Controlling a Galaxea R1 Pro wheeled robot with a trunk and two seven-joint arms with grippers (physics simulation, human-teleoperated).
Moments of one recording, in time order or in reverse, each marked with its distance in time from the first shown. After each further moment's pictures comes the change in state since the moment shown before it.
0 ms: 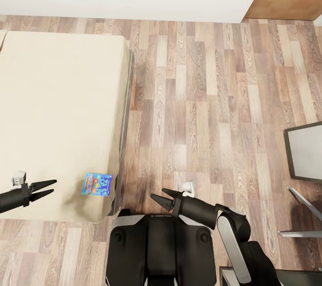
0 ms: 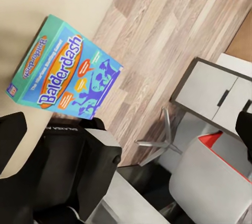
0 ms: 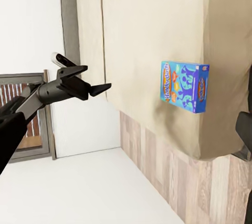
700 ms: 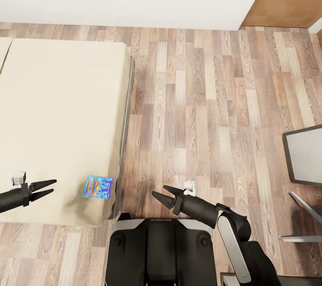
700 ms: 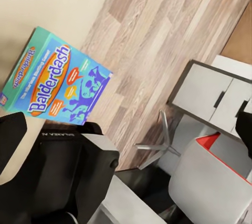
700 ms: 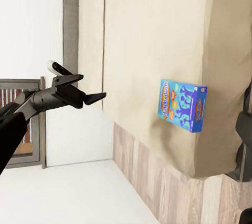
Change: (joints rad) left arm -0.001 0.002 0.000 0.000 -0.001 0.001 -0.002; right arm -0.001 -0.001 -0.005 0.006 0.002 -0.060 -0.002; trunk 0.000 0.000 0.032
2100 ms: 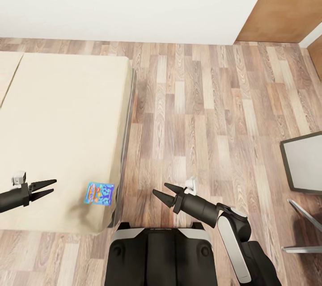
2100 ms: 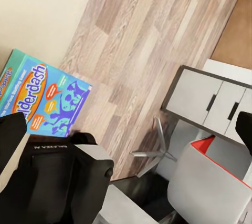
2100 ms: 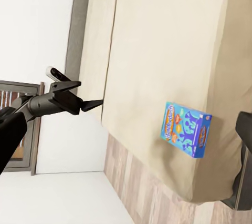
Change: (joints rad) left arm 0.000 0.000 -0.002 0.000 0.002 0.001 0.000; right arm 0.000 -0.001 0.000 0.001 0.004 -0.049 0.001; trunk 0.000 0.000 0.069
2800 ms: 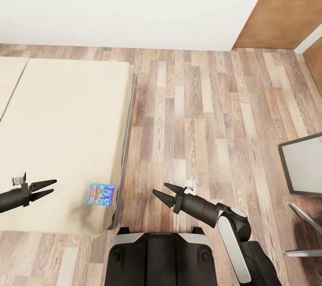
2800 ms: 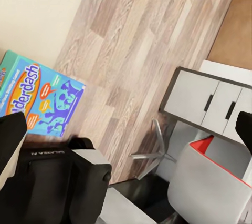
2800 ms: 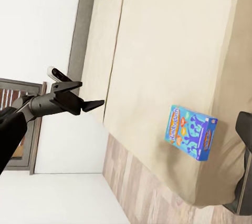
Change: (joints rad) left arm 0.001 0.000 0.000 0.000 -0.001 0.000 0.000; right arm 0.000 0.000 0.001 -0.002 0.000 0.000 0.003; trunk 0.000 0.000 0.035
